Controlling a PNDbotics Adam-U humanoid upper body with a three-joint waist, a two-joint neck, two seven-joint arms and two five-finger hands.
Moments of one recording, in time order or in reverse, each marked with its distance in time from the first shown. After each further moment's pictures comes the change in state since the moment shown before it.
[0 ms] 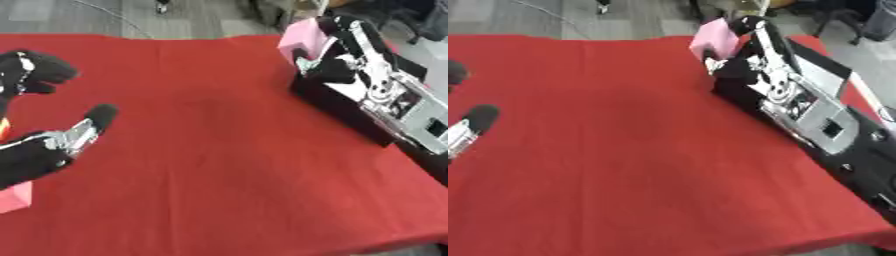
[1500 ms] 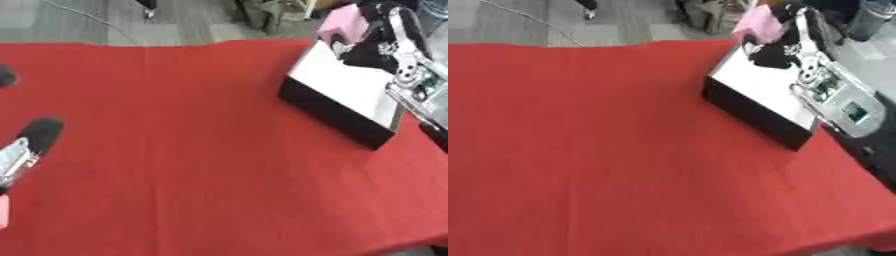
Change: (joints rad) left arm -0.010 0.027 0.027 -0.068 0.040 -0.028 0.020; right arm 0.150 -0.119 -0.268 0.138 0.064 -0.013 -0.013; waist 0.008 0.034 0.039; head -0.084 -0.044
